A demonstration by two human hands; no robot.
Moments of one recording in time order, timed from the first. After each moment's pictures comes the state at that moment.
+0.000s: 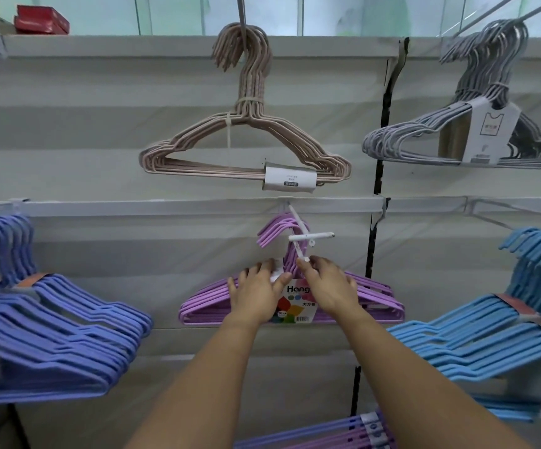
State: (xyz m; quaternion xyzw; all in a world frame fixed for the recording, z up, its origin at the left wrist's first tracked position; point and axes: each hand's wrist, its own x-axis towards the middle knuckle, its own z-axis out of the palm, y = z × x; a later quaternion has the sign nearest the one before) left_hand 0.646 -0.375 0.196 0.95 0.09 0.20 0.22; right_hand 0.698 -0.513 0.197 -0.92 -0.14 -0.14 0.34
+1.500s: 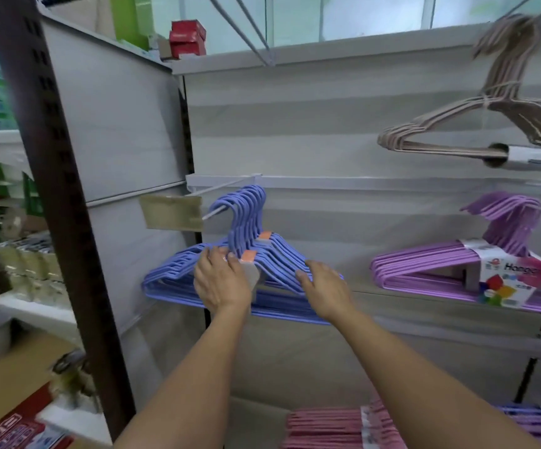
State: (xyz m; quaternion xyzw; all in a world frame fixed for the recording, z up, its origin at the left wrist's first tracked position) left_hand 0.390 -0.050 0.182 0.75 0.39 0.47 0.25; right_hand 0.474 -0.195 0.179 -0.91 -0.31 -0.08 0.27
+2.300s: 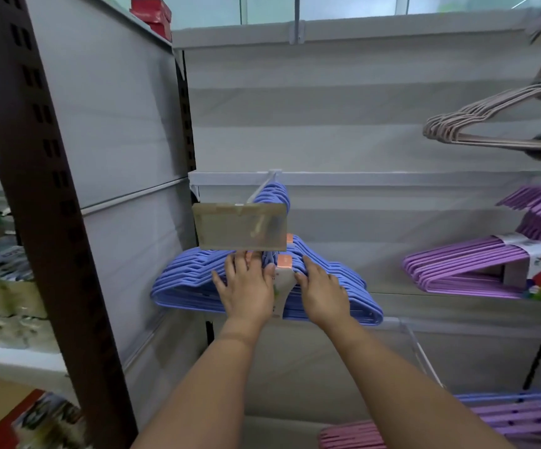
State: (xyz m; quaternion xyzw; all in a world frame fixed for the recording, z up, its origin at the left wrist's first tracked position) left_hand 0.421 0.035 0.162 0.91 0.24 0.30 0.12; right_hand 0.474 -0.083 0.159 -0.94 -0.18 -0.08 0.28
